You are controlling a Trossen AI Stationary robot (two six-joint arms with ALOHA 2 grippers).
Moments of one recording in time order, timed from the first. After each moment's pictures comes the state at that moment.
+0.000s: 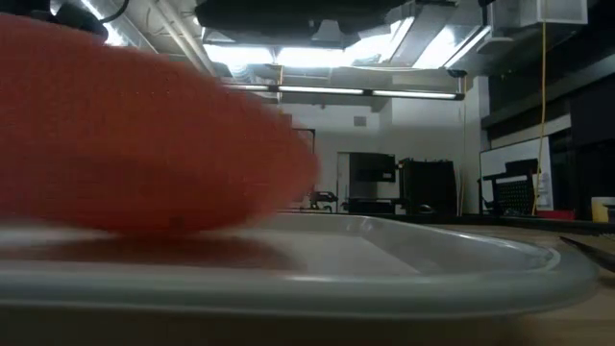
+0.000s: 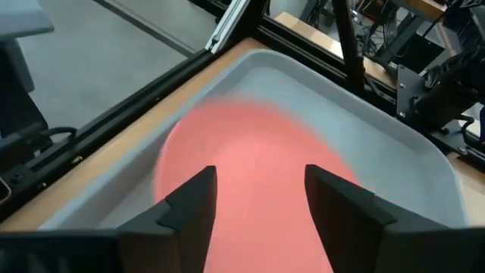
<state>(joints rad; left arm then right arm) -0.02 0.01 0.01 0.04 -0.15 -0.07 0.43 1.95 1.25 0.24 0.08 -0.29</state>
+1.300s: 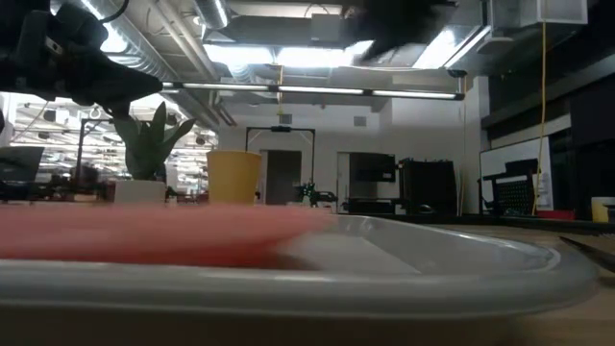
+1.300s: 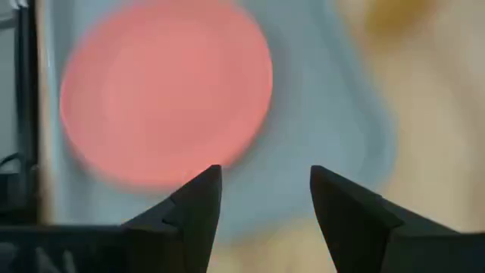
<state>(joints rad) -0.02 0.01 0.01 0.04 -0.15 -0.07 0.45 1.69 1.38 -0.70 0.36 0.69</state>
